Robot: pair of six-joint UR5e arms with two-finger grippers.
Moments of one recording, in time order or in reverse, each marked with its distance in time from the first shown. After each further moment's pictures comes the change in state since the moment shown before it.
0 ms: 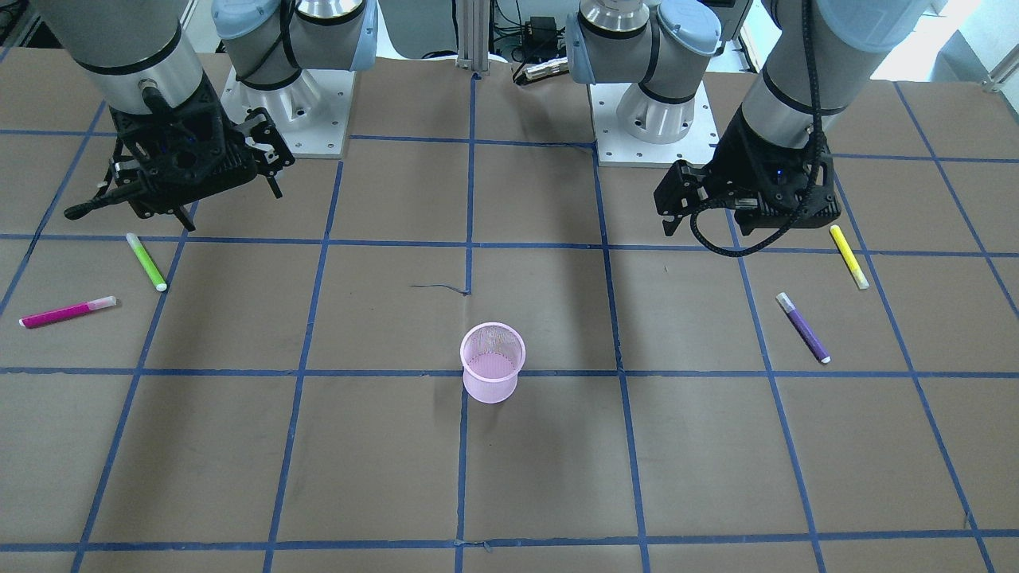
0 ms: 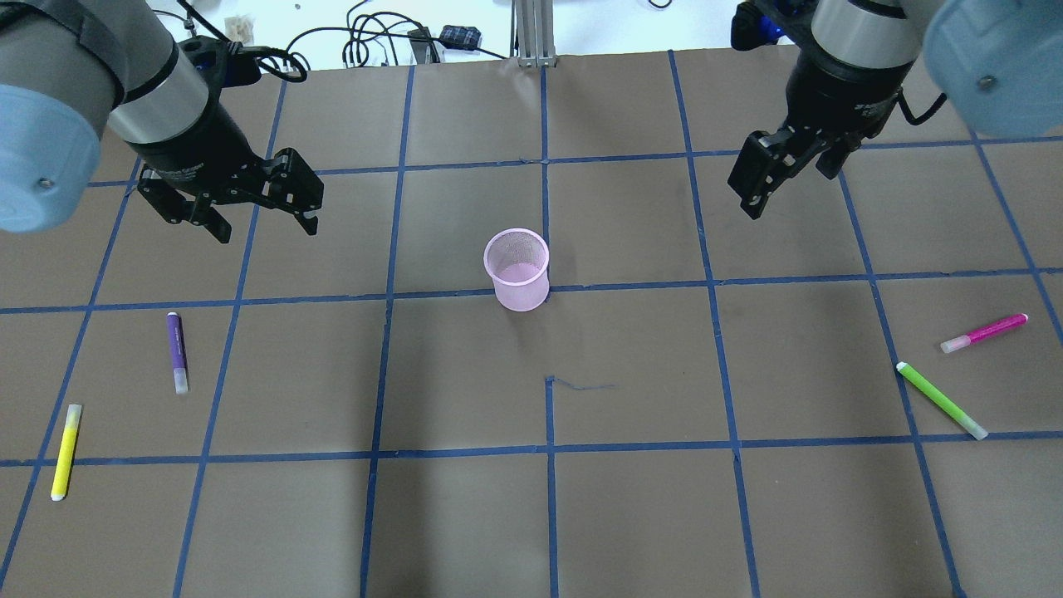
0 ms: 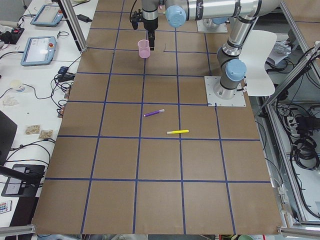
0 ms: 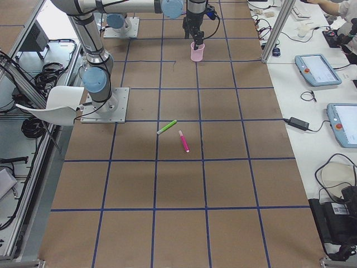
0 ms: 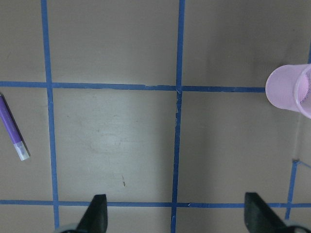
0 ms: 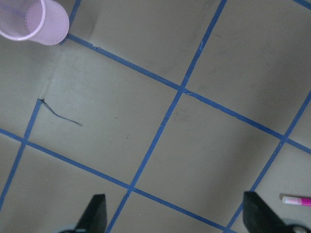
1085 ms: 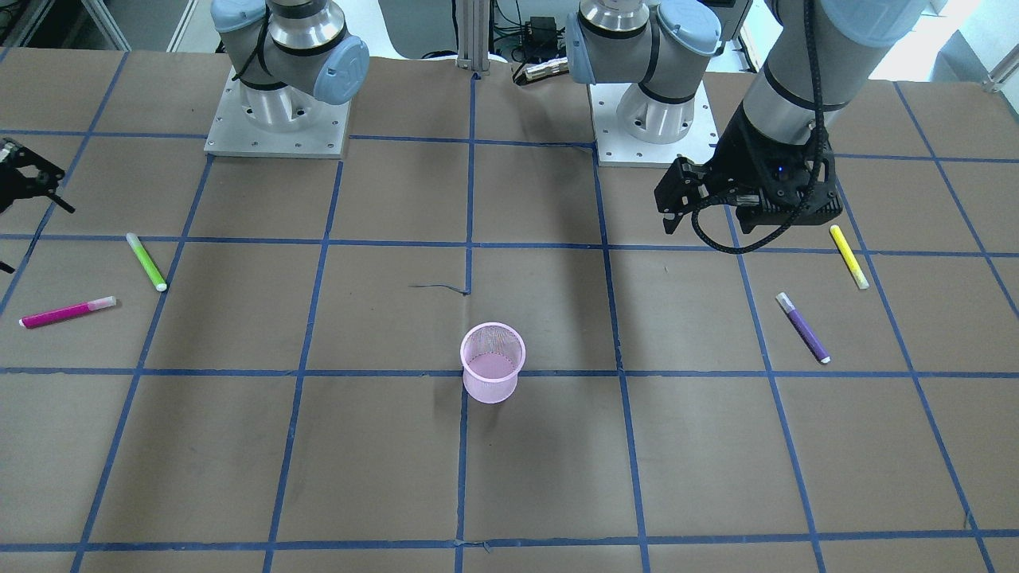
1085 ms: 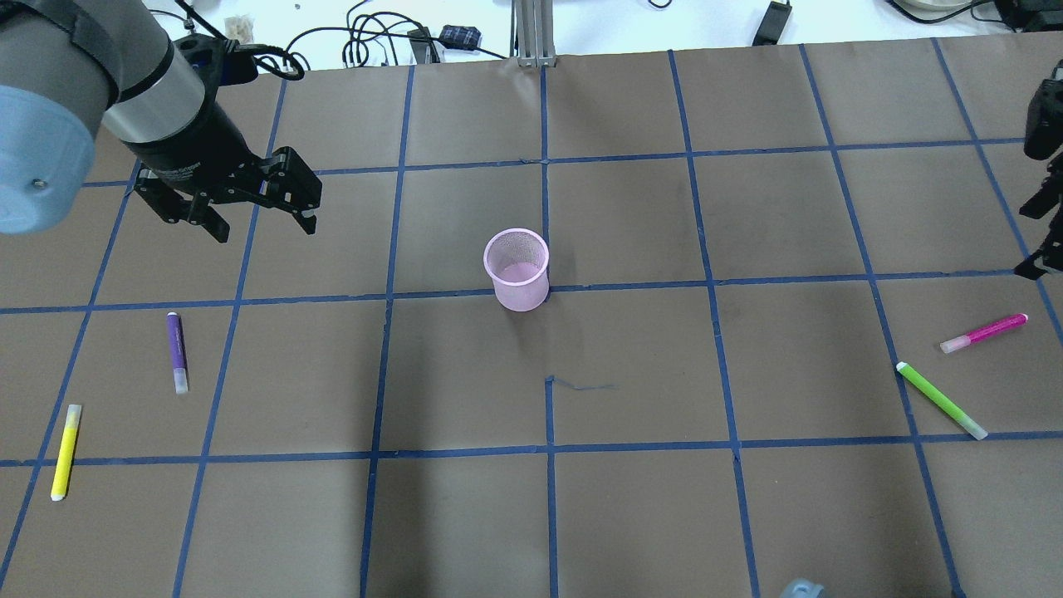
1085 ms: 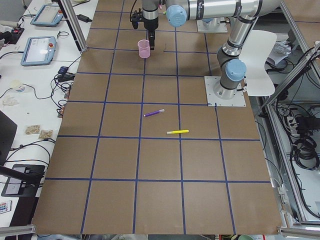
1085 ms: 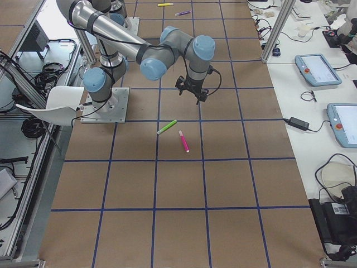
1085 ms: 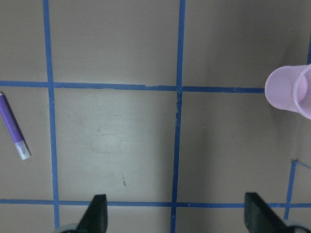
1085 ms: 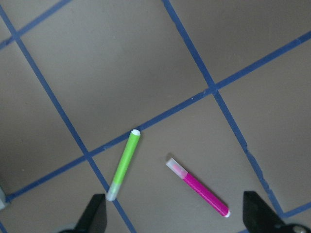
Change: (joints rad) left arm 0.002 0.005 0.000 -0.002 -0.002 0.000; right arm -0.606 0.088 0.174 -0.221 0.012 -1.191
